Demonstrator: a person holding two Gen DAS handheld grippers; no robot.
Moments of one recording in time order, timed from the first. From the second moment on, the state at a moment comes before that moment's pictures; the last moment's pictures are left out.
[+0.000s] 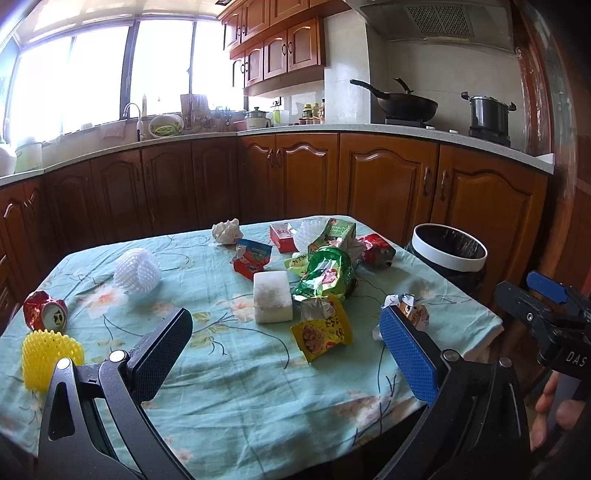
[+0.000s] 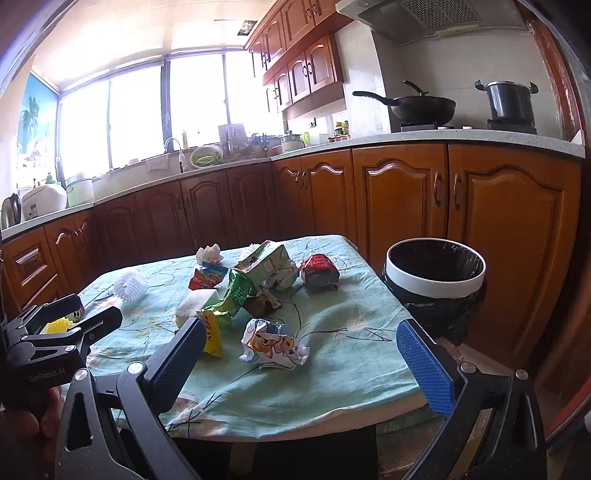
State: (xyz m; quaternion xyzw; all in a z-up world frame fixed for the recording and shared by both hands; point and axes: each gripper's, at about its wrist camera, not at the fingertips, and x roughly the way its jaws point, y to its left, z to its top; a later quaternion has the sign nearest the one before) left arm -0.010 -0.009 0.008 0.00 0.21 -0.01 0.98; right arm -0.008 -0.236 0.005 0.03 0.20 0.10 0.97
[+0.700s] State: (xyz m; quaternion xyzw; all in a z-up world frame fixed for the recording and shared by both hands) left arm -0.009 -0.005 0.008 0.00 0.21 -0.01 0.98; right arm -0.006 -0.234 0.006 0.04 0.20 0.10 0.97
